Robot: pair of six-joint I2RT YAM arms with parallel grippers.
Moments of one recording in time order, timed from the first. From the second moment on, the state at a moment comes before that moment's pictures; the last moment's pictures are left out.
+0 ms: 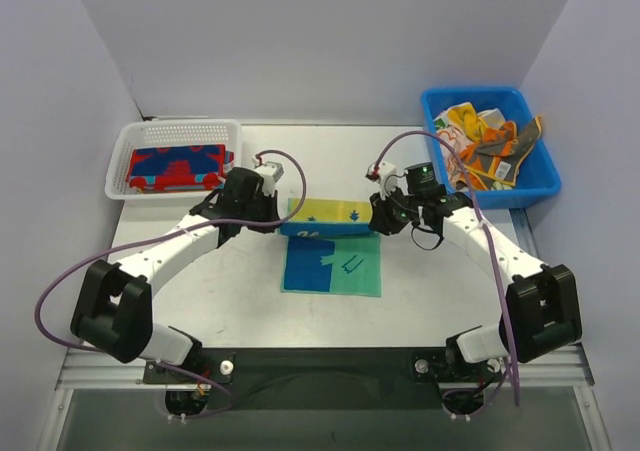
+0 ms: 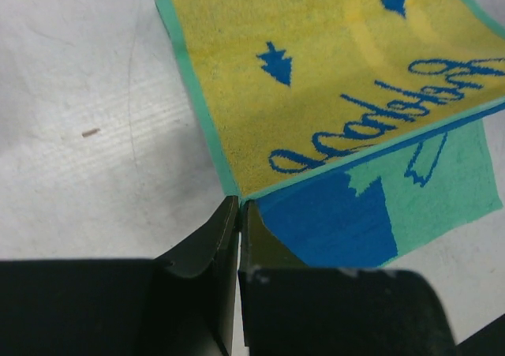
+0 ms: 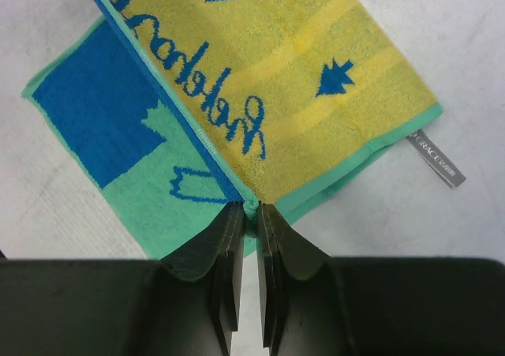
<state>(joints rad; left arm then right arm) -0.46 1.44 0.98 -0.27 0.13 -0.21 0.34 1.42 0.97 -0.41 -0.45 -0.28</state>
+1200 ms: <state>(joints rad) -0.57 1.63 0.91 -0.40 0.08 -0.41 0.38 1.67 1.03 -0.70 -0.34 -0.14</state>
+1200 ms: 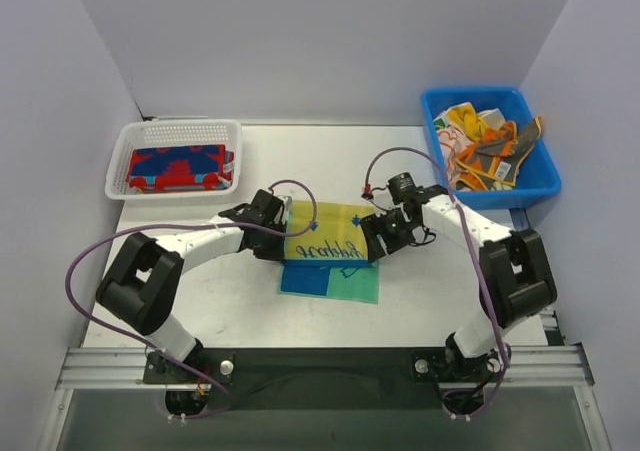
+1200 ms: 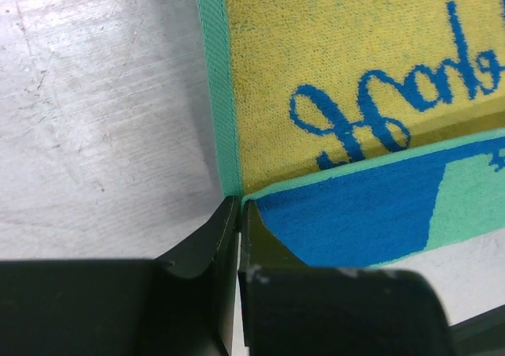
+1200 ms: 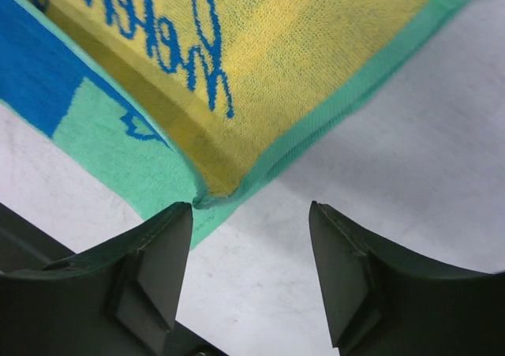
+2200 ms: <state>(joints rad) -0.61 1.50 0.87 -0.41 0.08 -0.43 0.40 1.10 0.37 -0.04 -0.21 1.03</state>
